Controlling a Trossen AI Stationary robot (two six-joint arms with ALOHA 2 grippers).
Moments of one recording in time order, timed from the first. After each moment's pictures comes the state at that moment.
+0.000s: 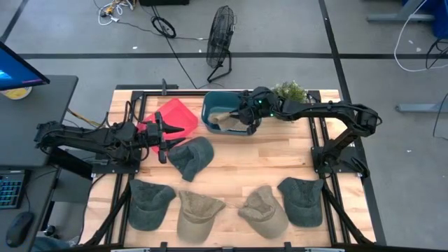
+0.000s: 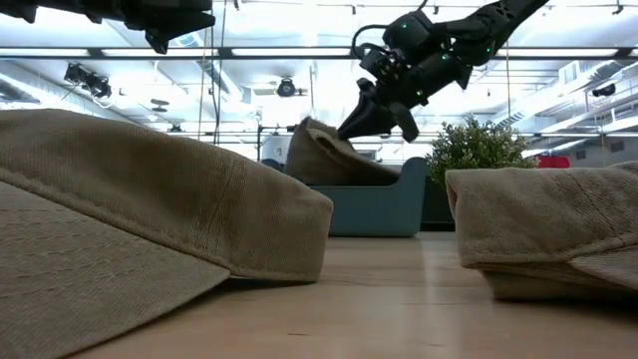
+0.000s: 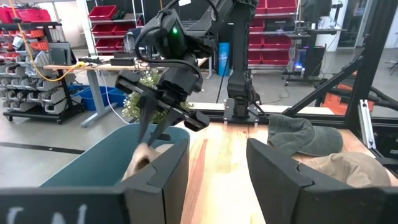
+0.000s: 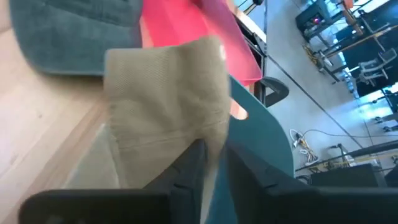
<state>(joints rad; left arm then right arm) -0.10 0.63 0.48 0.12 -0.31 0.01 -0.41 1.57 0.98 0.06 -0.20 -0.89</state>
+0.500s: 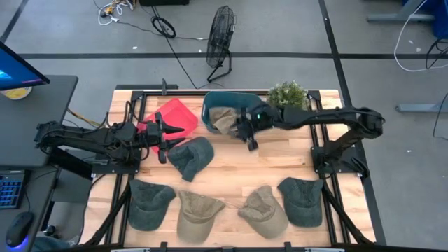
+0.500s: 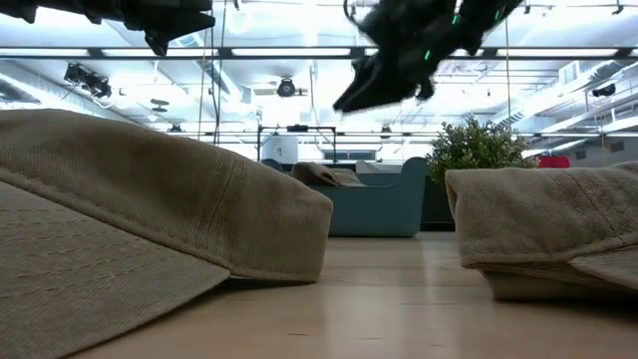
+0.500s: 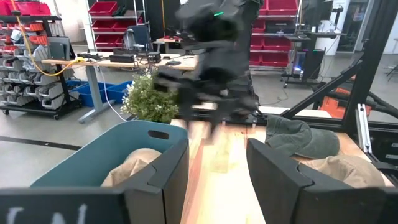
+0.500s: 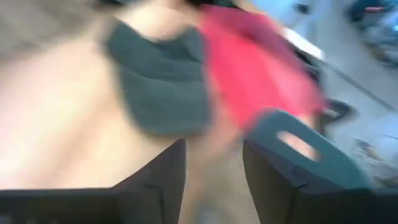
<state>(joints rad) -0.10 0.63 0.48 0.12 -0.31 -0.02 -0.18 1.50 1.05 -0.18 -0.20 -0.64</state>
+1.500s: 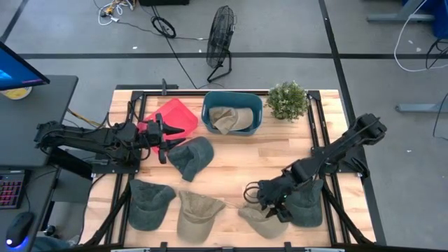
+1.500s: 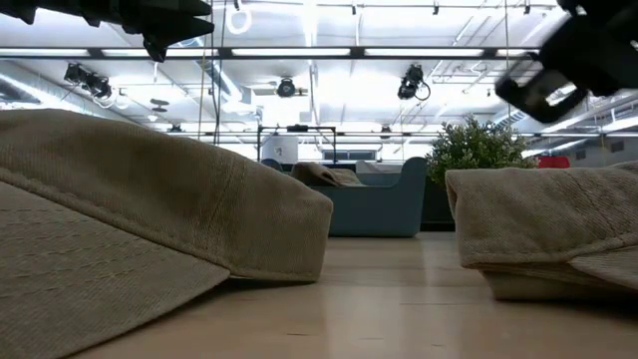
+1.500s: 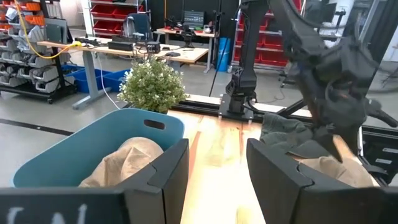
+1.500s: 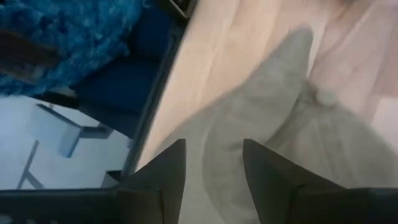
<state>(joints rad) -0.10 0.63 0.48 0.09 -0.31 -0.10 0.52 1.53 0.87 -0.24 -0.31 0.36</state>
